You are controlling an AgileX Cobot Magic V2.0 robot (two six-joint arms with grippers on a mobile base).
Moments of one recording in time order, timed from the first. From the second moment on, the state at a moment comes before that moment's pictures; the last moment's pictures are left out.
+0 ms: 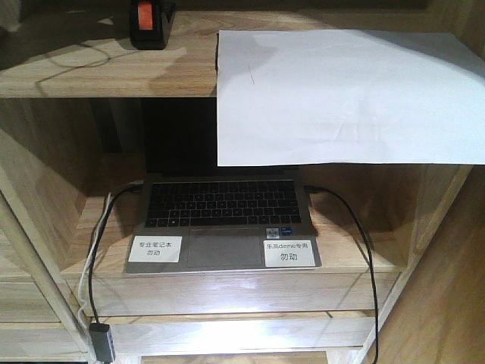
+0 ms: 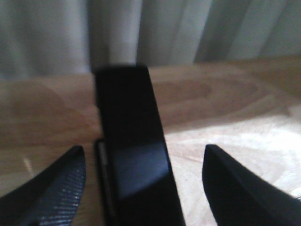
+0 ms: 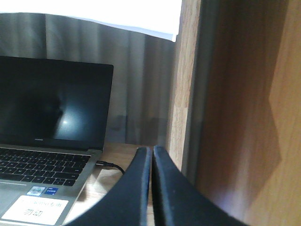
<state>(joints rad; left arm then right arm) -0.43 1.91 -2.34 0.10 1.03 -0.26 0.09 -0.01 0.03 -0.07 0.00 -0.01</state>
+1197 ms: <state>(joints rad) -0.43 1.84 -2.33 0.10 0.94 -0.20 0.09 -0.01 0.03 -0.07 0.00 -0.01</state>
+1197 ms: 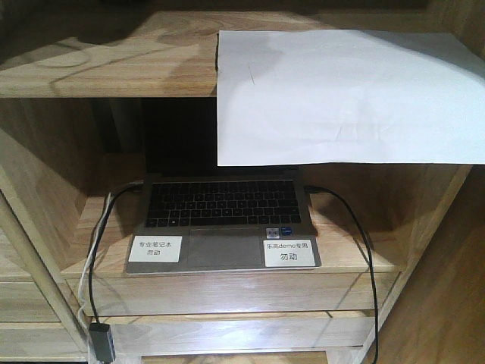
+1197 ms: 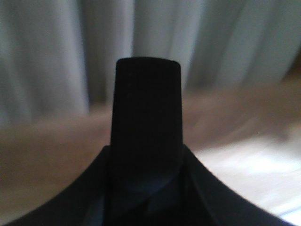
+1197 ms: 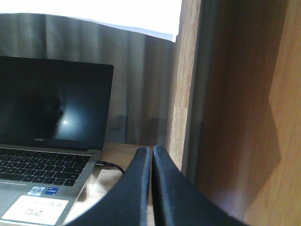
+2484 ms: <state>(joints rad) -0.43 1.04 -1.37 -0.32 0.91 0.36 0.09 -0.01 0.03 -0.07 0.00 -0.01</state>
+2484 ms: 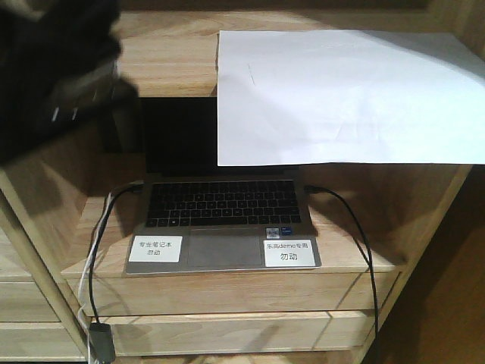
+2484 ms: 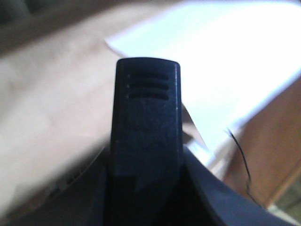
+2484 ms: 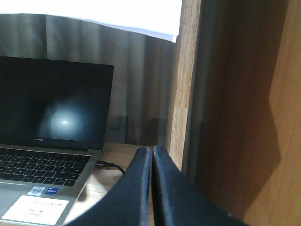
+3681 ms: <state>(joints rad) -0.43 0.23 -0.45 -0.36 0.68 0.38 0.09 -0.01 0.03 -0.07 0.00 -0.01</state>
